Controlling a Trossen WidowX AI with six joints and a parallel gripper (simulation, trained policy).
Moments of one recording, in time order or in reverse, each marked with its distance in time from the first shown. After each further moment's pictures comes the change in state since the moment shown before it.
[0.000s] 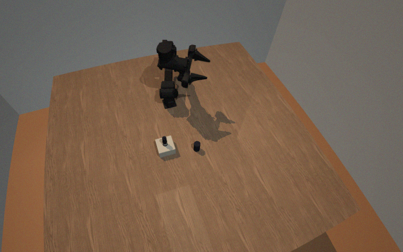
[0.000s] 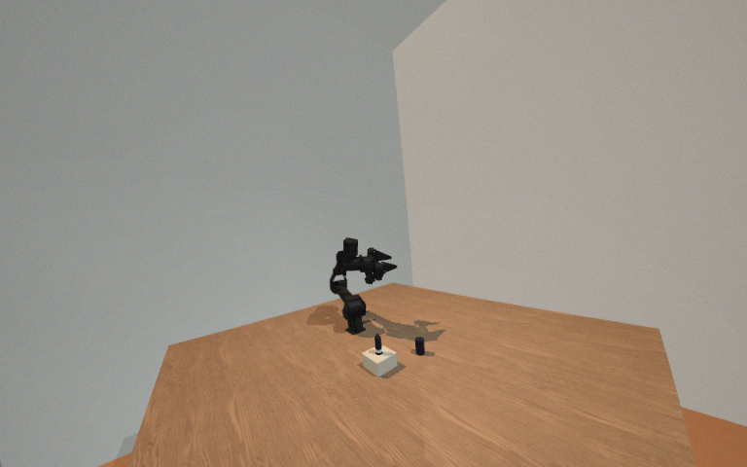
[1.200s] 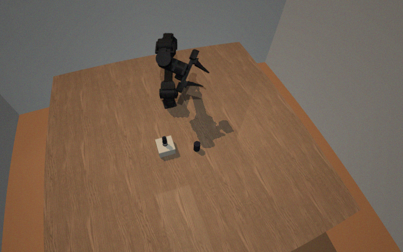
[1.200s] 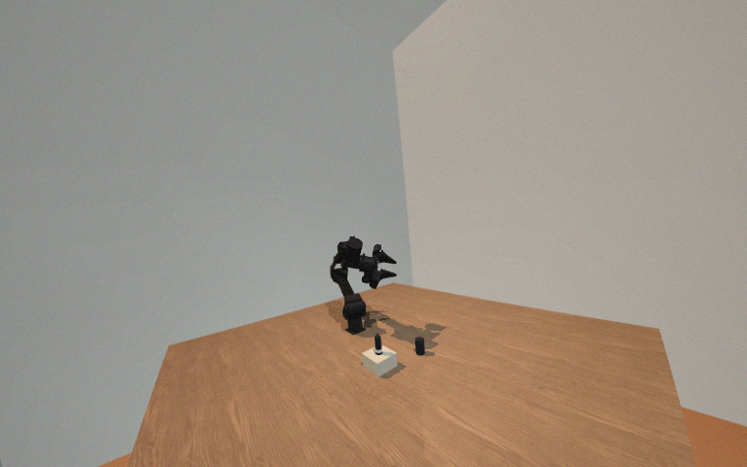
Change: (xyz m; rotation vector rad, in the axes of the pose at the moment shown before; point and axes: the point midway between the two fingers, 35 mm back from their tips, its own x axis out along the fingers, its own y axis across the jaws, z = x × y) arm -0.002 0.040 0.003 0.426 -0.123 0.204
